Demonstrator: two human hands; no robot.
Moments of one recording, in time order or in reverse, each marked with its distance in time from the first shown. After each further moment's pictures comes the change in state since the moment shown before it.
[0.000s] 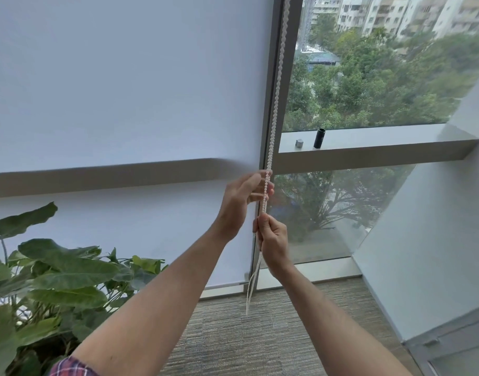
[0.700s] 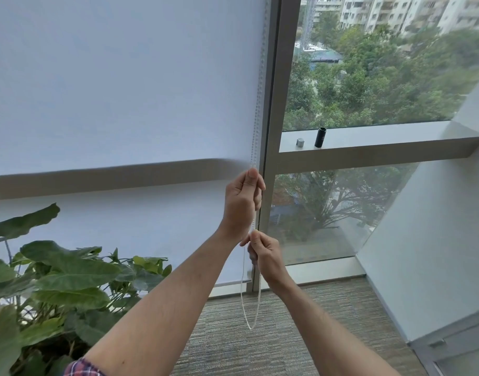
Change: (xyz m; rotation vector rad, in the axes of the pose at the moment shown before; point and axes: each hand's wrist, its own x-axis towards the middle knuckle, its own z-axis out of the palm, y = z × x) left_hand -0.004 0.004 0.019 -0.042 0.141 0.098; right_hand -0.021 0.024 -0.005 -0.027 -0.199 0.124
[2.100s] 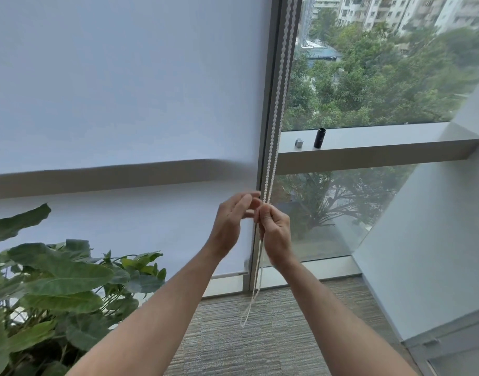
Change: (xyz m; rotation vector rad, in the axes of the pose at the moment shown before) left_hand -0.010 -0.032 -0.034 0.195 -0.056 -0.125; right_hand 0.035 -0.051 -0.006 0.058 0.183 -0.187
